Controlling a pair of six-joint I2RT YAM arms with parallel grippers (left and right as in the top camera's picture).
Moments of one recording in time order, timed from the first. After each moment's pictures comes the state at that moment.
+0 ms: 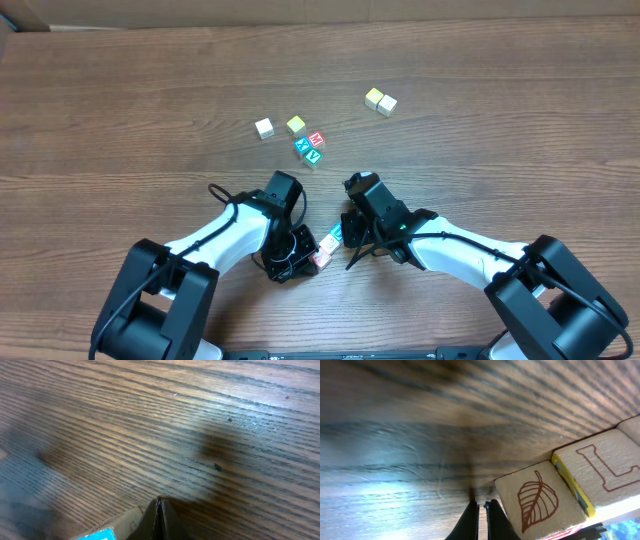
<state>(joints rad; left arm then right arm) -0.45 1.68 0.77 -0.68 0.50 -0.92 0.71 1.70 0.75 -0.09 -0.11 0.51</state>
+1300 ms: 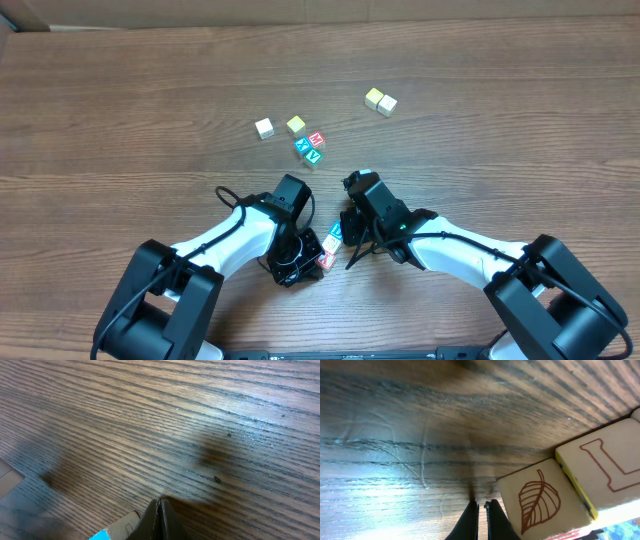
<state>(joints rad) -0.50 1.68 0.77 -0.67 0.50 -1.00 0.71 1.70 0.75 -0.06 -0.10 0.49</state>
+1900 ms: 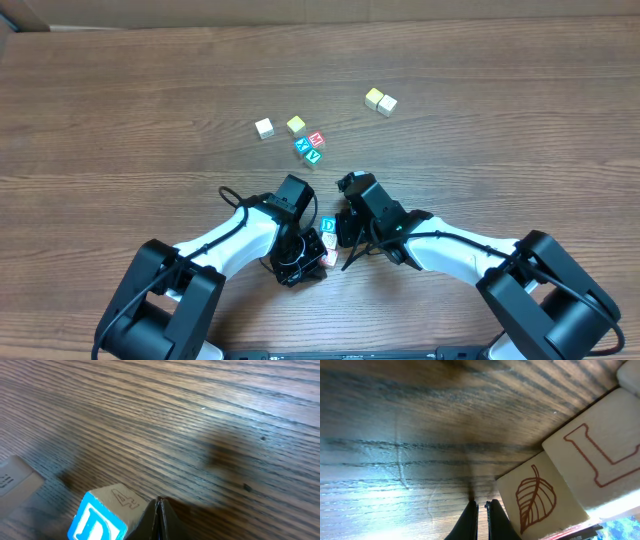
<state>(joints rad) -0.51 1.68 0.77 -0.65 0.51 -1.00 0.72 1.73 0.75 -0.01 -0.14 0.49</state>
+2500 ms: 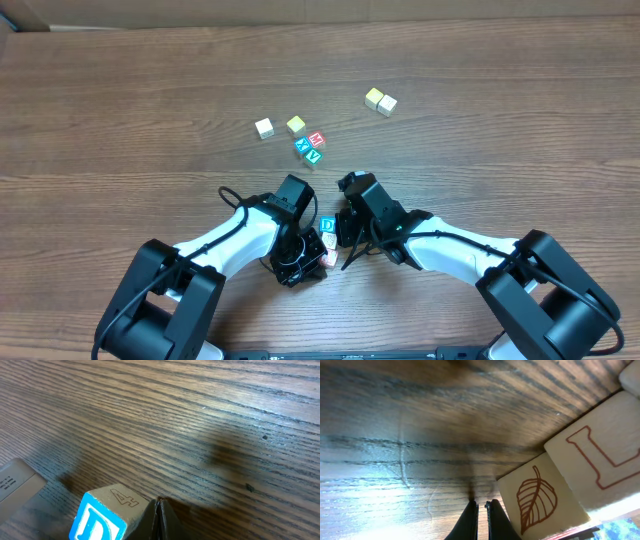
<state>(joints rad) -0.51 1.68 0.77 -0.65 0.51 -1.02 0.71 1.73 0.75 -0.01 -0.14 0.51</state>
